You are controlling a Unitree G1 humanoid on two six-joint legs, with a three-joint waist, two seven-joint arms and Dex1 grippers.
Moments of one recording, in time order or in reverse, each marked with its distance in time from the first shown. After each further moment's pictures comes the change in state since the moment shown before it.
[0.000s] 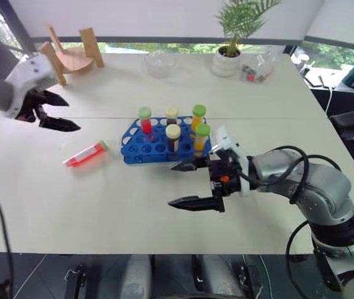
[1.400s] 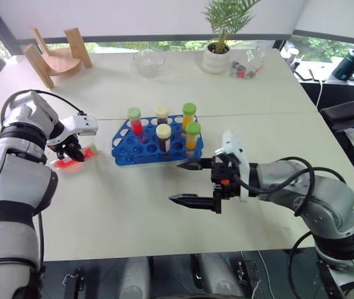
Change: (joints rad) left arm 0.008 -0.277 -0.008 0.525 0.376 -0.367 0.145; right arm 0.104 -0.021 -0.058 -0.069 0.044 0.029 -0.173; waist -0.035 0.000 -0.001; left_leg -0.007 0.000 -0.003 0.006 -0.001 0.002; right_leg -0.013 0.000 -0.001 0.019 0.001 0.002
